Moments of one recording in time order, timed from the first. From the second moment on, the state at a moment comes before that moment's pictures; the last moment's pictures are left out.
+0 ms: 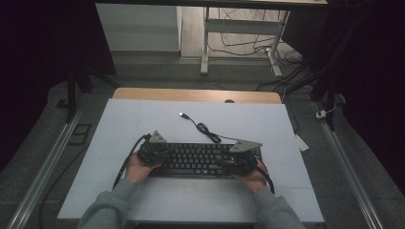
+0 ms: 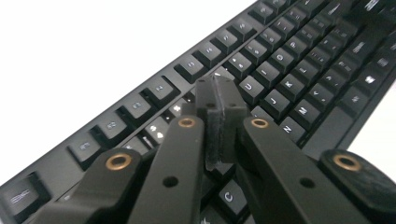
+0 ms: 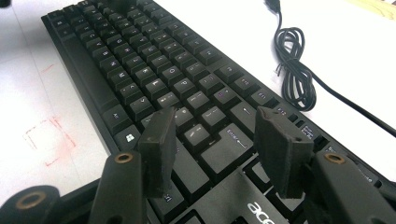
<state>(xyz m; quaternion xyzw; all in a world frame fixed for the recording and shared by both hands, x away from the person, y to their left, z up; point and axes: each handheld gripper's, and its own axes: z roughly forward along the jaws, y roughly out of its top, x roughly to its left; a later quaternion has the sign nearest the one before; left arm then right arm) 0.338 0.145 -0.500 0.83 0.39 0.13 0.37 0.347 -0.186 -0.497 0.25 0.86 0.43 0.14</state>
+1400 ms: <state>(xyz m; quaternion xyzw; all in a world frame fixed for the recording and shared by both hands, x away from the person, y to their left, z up) 0.305 0.183 -0.493 0.81 0.43 0.14 0.38 0.345 -0.162 -0.491 0.23 0.86 0.44 0.10</state>
